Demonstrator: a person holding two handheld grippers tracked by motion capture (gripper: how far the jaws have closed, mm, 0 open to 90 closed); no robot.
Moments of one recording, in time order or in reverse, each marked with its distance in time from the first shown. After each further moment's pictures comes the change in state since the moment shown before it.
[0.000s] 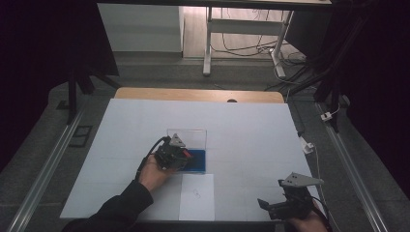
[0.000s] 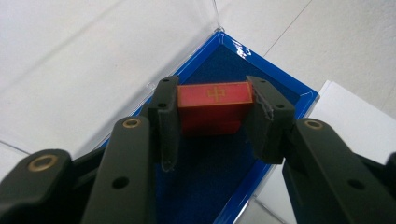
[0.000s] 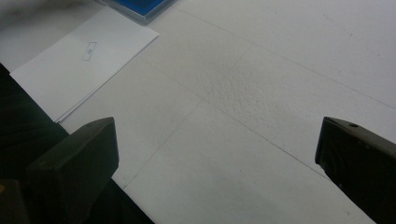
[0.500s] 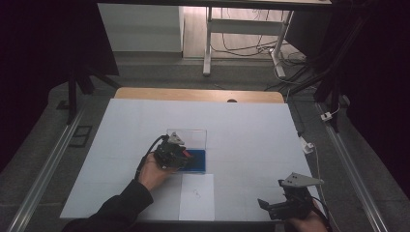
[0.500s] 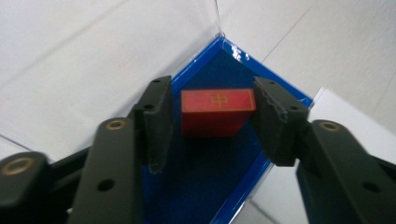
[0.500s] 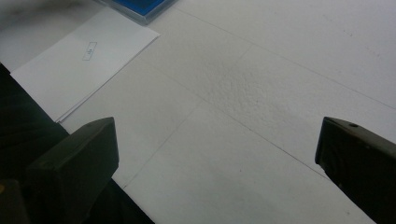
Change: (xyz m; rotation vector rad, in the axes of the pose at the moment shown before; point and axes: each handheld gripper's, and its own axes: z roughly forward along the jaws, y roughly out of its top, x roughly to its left) left arm 0.003 0.004 -0.006 -0.009 -0.029 -0.053; right arm 0.000 0.000 0.000 -0.002 0.001 -0.001
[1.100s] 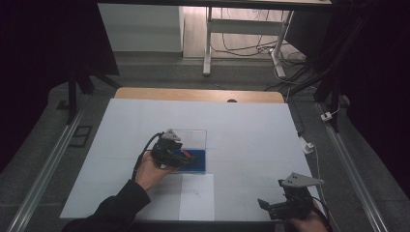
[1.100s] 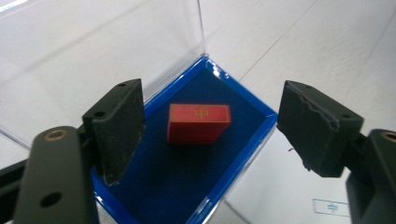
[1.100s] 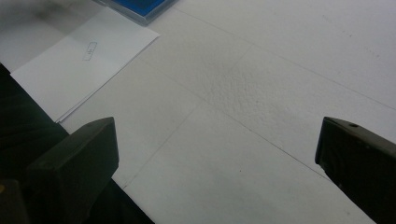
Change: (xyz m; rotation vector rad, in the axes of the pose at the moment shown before) left arm 0.001 0.003 -0.016 -0.059 -0.075 -0.069; right arm 0.000 0.000 0.000 -0.002 -0.001 -0.001
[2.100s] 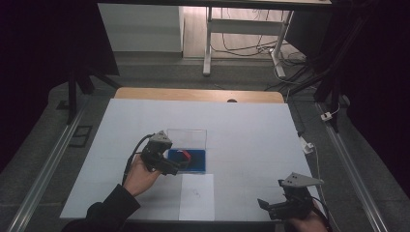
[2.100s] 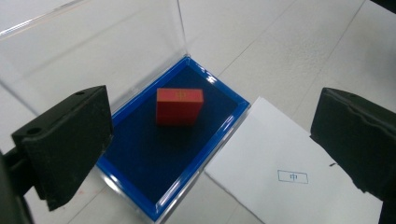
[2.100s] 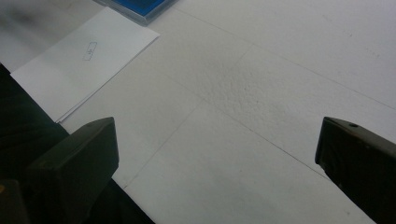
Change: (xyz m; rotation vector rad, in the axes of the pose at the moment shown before) left arm -0.010 -0.010 -0.036 -0.027 -0.007 0.012; right arm 0.000 0.000 0.000 0.001 -0.001 0.002
